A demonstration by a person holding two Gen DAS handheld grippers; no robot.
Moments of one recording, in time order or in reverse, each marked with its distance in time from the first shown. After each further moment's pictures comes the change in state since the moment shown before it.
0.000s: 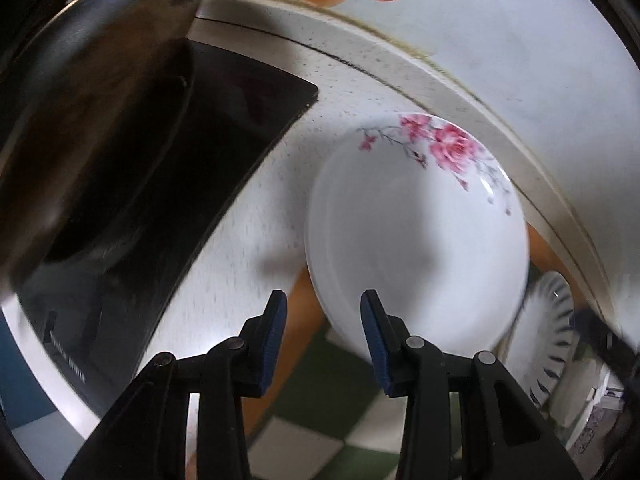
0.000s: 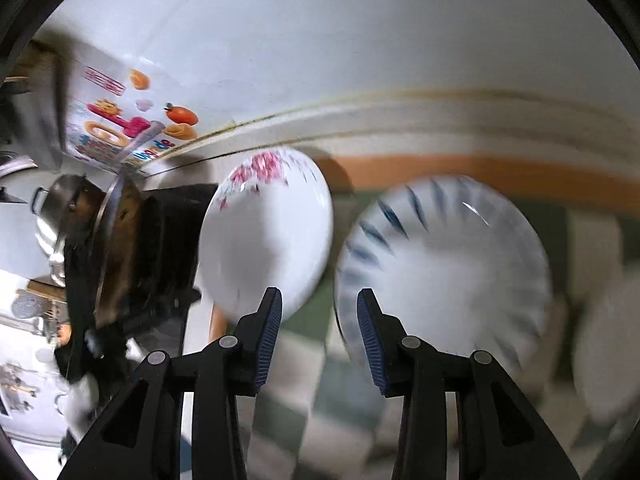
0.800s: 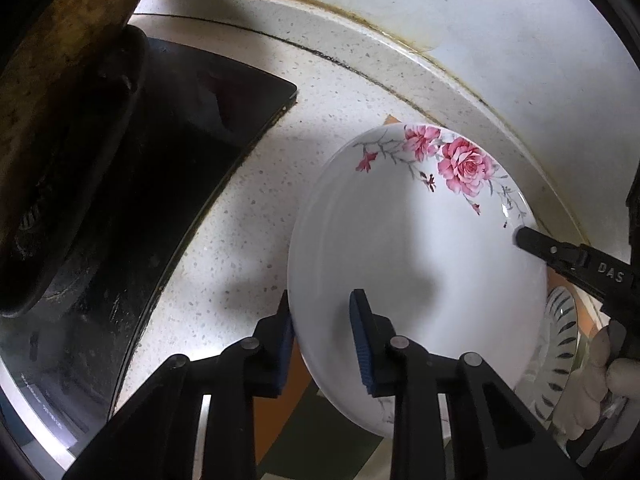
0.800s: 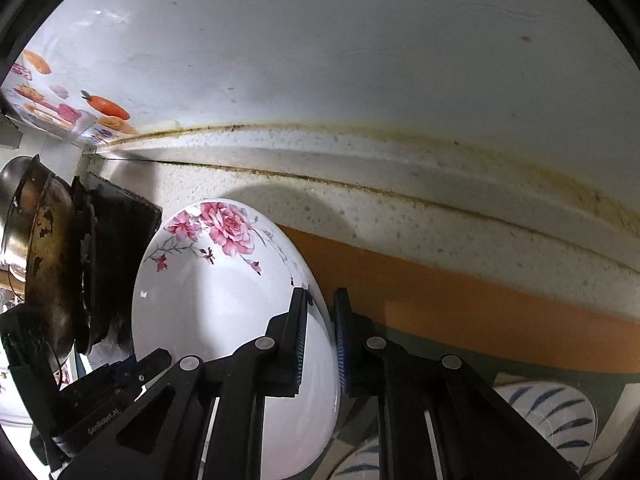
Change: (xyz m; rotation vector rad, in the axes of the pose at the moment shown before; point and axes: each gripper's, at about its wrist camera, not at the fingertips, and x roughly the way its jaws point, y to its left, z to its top) left arm 0.039 0.004 0.003 0.041 -0.029 -0.090; right arm 0.109 0.006 0.073 -0.099 0.071 -0.046
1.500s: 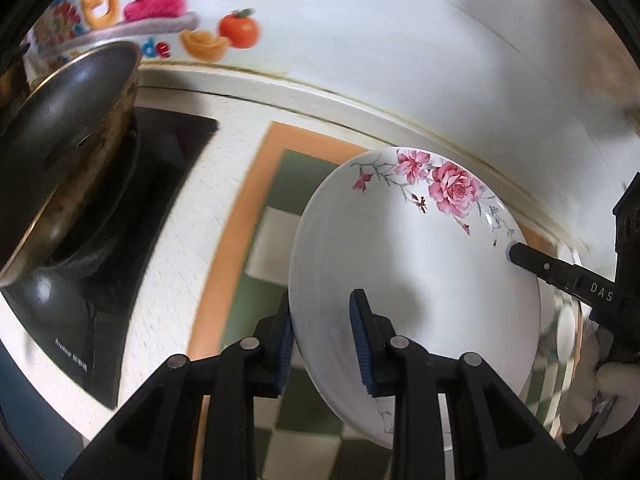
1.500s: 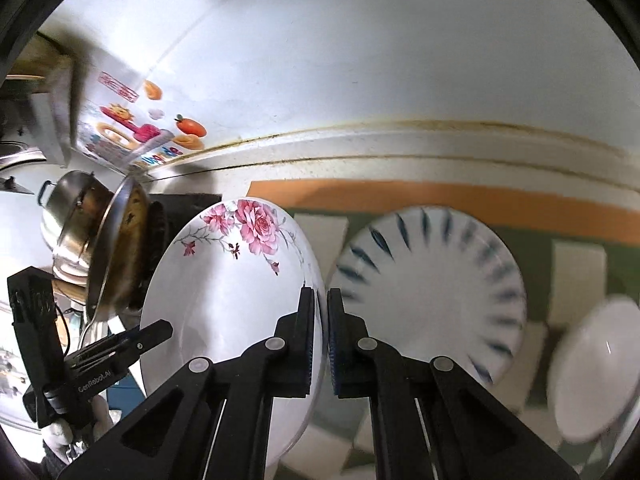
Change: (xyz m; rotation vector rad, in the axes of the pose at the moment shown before) left arm -0.123 -0.062 -0.079 0.241 -0.071 -0.081; right arm -0.165 -0.035 -0.140 0.085 -0.165 0.074
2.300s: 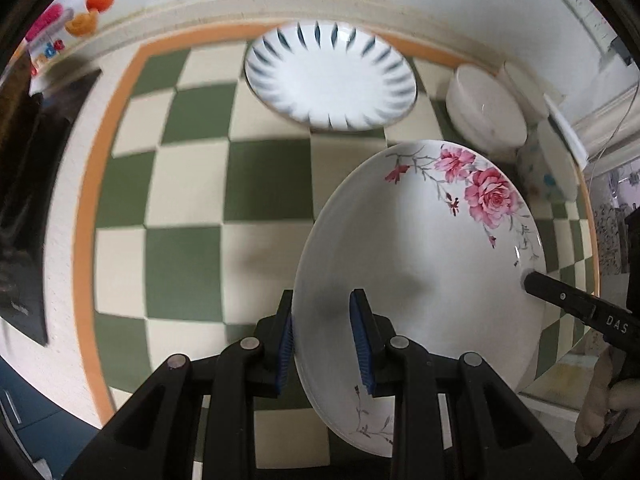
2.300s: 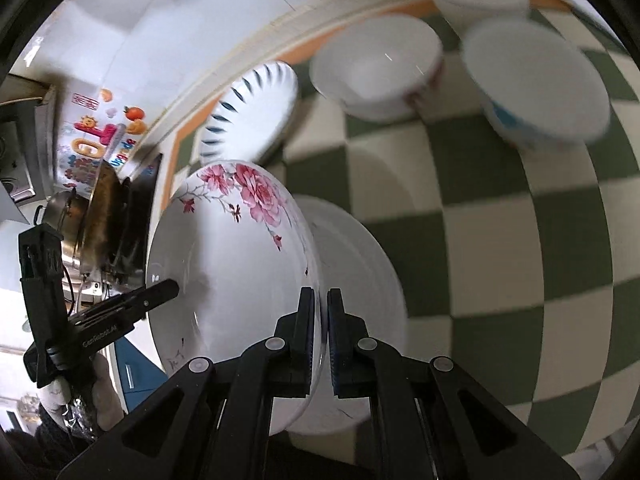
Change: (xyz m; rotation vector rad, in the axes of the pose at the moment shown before) left arm 0.054 -0.118 -0.139 0.268 0.219 -0.003; right arm -0.090 -0.148 -0.230 0.287 0.049 -0.034
